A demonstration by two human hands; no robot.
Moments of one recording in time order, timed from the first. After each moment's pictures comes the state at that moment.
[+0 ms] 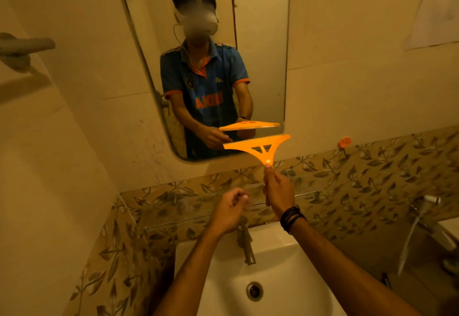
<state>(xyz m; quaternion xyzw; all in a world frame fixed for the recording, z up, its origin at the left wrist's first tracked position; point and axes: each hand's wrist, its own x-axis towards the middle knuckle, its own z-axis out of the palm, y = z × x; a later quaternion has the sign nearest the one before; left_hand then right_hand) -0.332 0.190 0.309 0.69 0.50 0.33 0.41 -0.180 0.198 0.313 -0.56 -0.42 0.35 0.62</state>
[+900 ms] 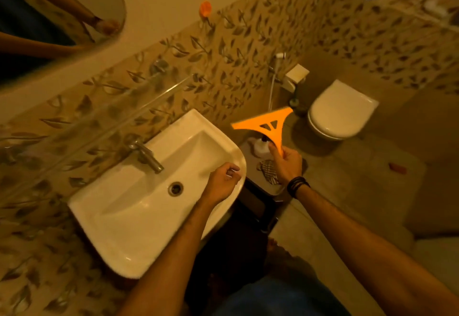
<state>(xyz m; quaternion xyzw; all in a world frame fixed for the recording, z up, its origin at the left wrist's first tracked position) -0.213 0.042 0.133 0.73 0.39 0.04 0.56 -0.037 -0.065 0.127 -0.83 -0.17 0.17 0.51</state>
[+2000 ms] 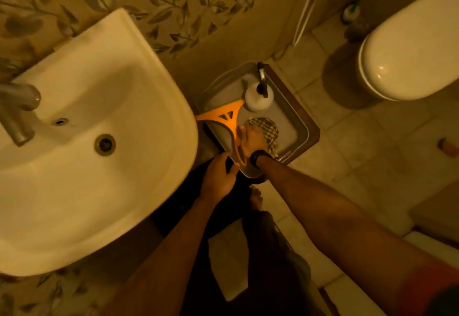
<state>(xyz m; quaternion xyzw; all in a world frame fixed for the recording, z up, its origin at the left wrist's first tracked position) -0.041 -0.005 -0.114 0.63 0.58 -0.06 0.51 0.105 0.011 -0.164 -0.83 -0.34 0.41 0.17</state>
